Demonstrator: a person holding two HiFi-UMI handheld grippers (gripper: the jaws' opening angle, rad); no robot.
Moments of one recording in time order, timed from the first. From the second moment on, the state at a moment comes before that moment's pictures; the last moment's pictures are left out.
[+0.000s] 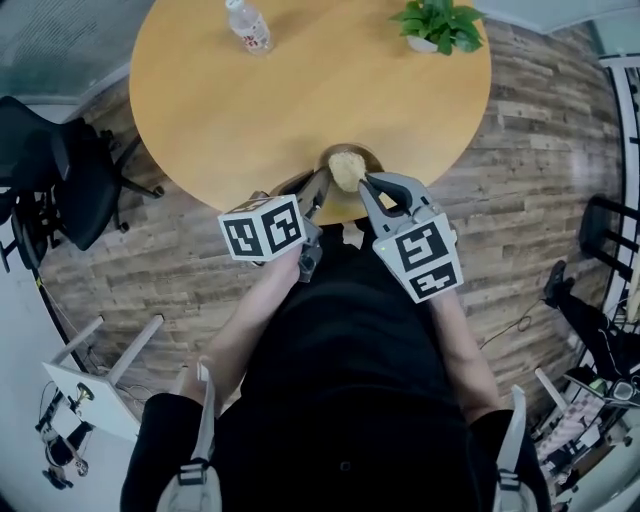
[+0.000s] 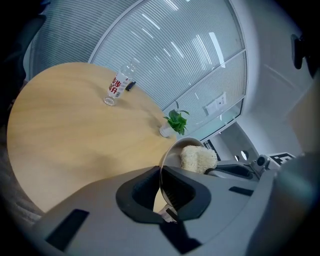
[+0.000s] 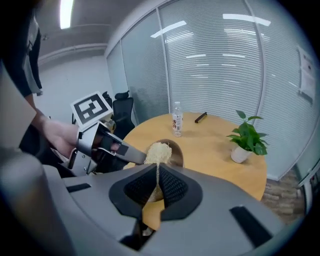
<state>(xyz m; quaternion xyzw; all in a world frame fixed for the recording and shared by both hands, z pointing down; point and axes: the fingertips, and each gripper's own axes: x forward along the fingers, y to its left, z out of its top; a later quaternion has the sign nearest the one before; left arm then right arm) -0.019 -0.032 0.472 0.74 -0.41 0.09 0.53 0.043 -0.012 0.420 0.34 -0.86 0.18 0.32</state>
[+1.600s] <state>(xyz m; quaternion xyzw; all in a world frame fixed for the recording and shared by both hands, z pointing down) -0.055 -0.017 0.452 0.75 -0.44 0.09 0.48 -0.006 -0.006 0.435 0.10 -0.73 -0.38 0.55</state>
